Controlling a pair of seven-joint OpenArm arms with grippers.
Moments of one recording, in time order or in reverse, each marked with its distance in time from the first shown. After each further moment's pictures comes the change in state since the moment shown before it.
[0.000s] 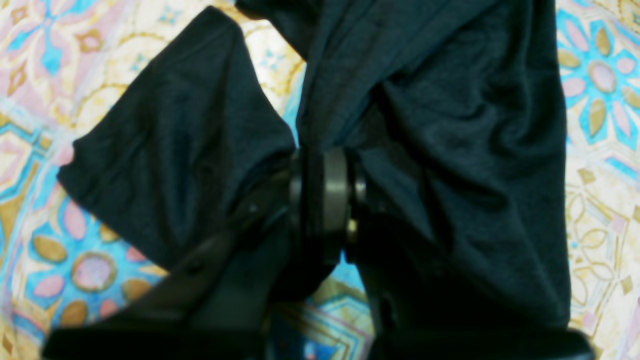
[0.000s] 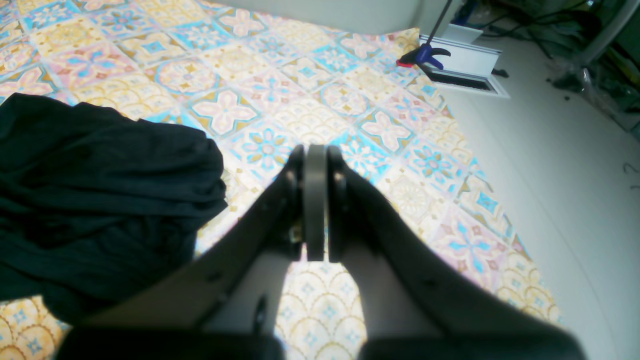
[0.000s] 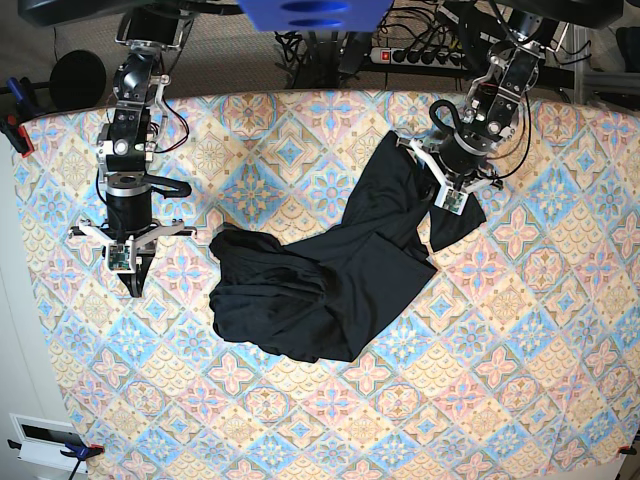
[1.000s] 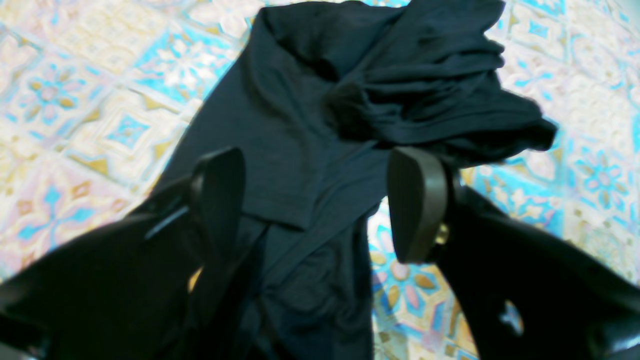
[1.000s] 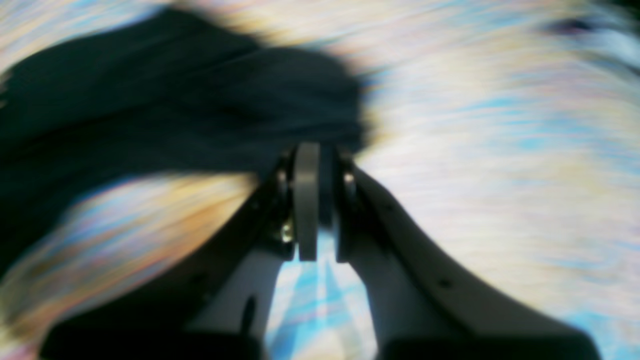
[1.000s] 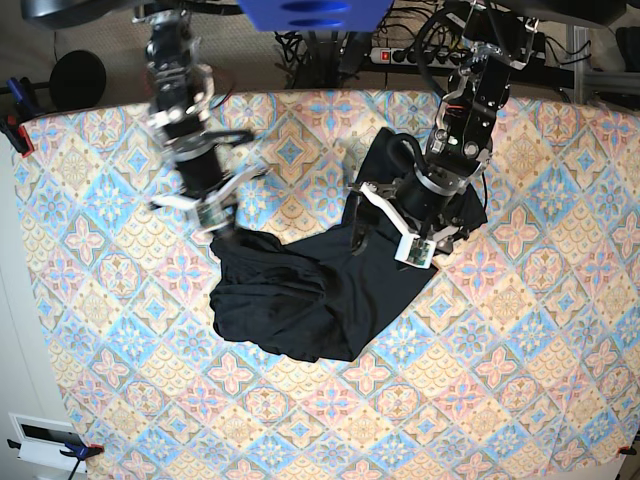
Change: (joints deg) left arm -8.1 10.8 -0.4 18.4 1.0 0.8 13.8; right arm -10.0 0.5 -19.4 0.3 0.0 0.4 0.1
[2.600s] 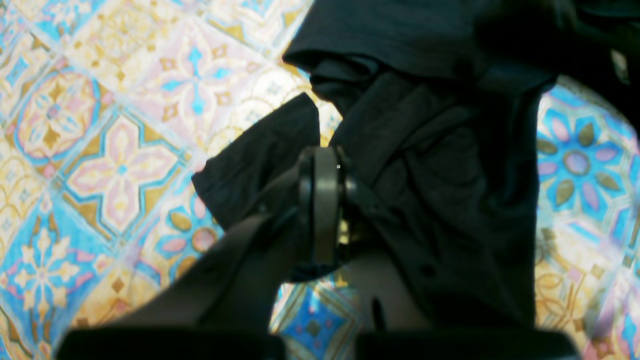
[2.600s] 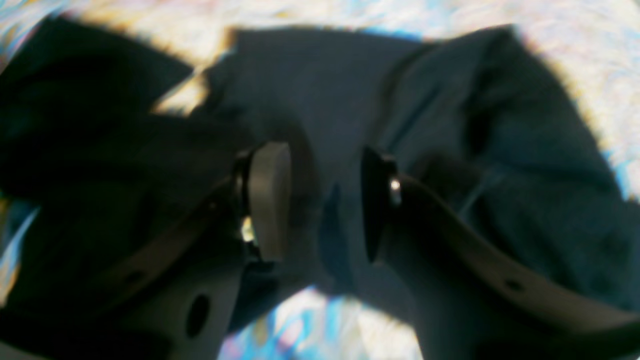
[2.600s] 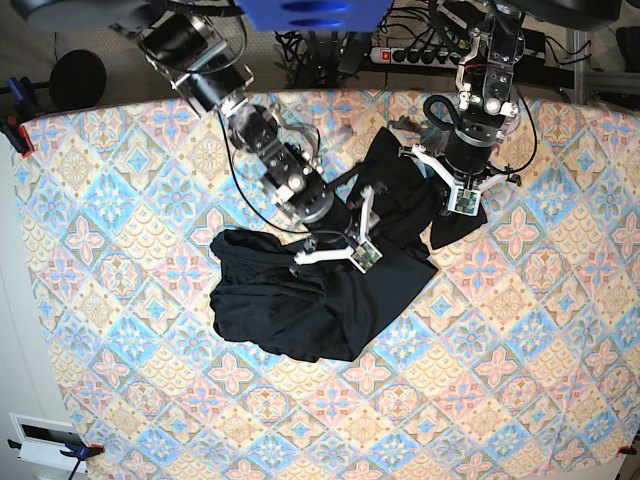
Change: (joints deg) left arm 15.2 0.4 -13.1 -1.5 12.0 -0.4 -6.1; right arm 29.5 -4.4 -31.9 -26.4 -0.4 -1.4 -10.2
